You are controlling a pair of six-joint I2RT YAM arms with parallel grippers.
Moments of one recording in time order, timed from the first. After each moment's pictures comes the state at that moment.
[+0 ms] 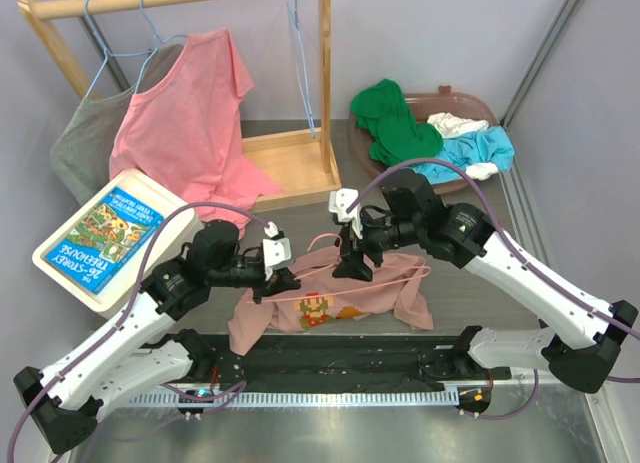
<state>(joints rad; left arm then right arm) -0.75 0.79 0.80 -0.54 0.62 0.29 0.85 1.18 1.32 -0.76 -0.56 -0.33</state>
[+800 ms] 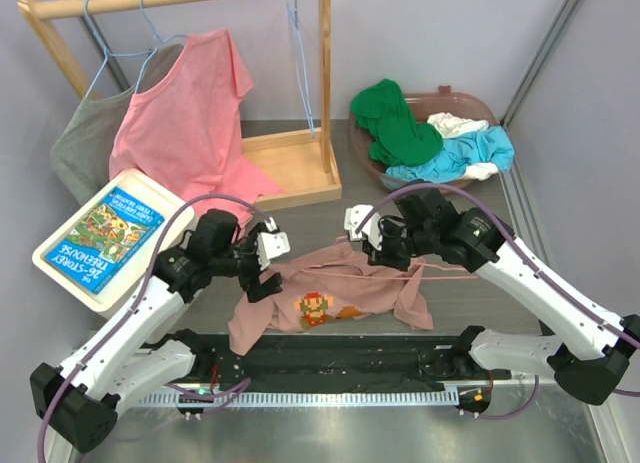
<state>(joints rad) -0.54 0.89 0.80 -0.67 0.52 0.47 0.79 1.12 1.26 -0.97 -0.35 -0.55</state>
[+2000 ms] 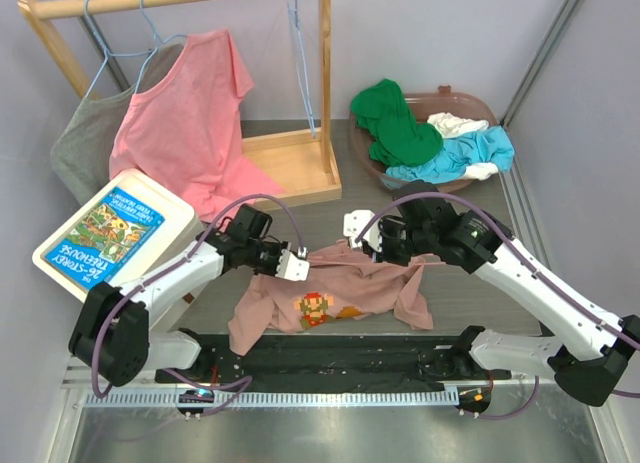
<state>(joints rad) -0.54 1.29 0.76 -0.51 0.54 1.27 0.78 1.11 1.23 -0.93 -0.30 -0.69</state>
